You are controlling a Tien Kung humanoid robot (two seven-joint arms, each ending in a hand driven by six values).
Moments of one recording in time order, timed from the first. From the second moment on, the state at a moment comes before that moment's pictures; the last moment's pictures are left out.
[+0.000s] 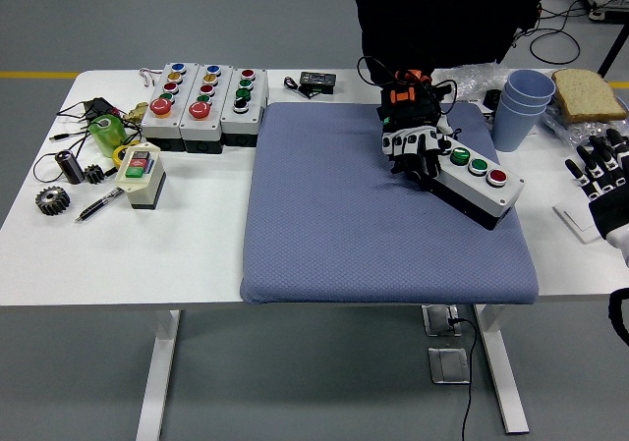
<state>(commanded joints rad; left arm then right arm) -0.09 0.00 -0.62 -0.18 0.85 0.19 0.11 0.23 -0.32 1.38 1.31 -0.22 -0.23 0.10</state>
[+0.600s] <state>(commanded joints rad) -0.10 0.01 -0.61 -0.18 0.84 0.19 0.11 0.21 -0.33 1.41 1.30 -0.28 -0.20 0.08</state>
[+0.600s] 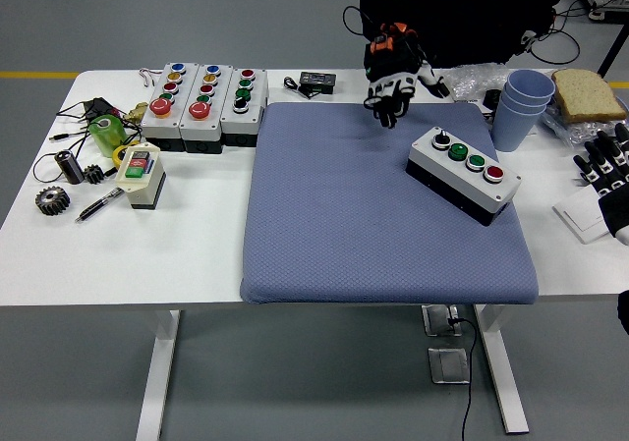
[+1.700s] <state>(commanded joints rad) -0.09 0.01 -0.60 -0.18 0.85 0.19 0.11 0.16 -0.34 1.43 1.38 -0.44 -0.20 0.07</state>
